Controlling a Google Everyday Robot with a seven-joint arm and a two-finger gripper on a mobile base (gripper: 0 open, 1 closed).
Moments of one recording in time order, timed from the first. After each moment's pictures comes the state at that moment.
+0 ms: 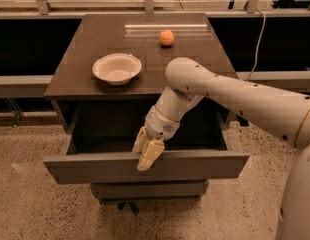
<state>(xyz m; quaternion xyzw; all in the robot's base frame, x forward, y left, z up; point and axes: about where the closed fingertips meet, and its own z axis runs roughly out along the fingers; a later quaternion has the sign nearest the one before) 0.490 0.029 0.693 -0.73 0.59 0.32 0.09</state>
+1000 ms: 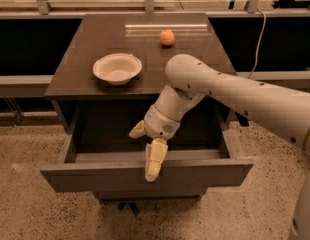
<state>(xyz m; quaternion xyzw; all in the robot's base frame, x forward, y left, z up) 0.473 0.030 0.710 -0.73 0.59 0.33 0.10</state>
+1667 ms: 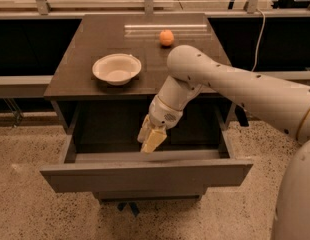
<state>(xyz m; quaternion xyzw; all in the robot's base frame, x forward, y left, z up) 0.520 0.017 0.707 -0.72 0.63 0.27 0.10</state>
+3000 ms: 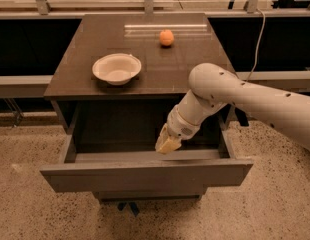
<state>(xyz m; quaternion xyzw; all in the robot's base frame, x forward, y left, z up) 0.526 -0.034 0.676 -0.68 0.68 0.22 0.15</state>
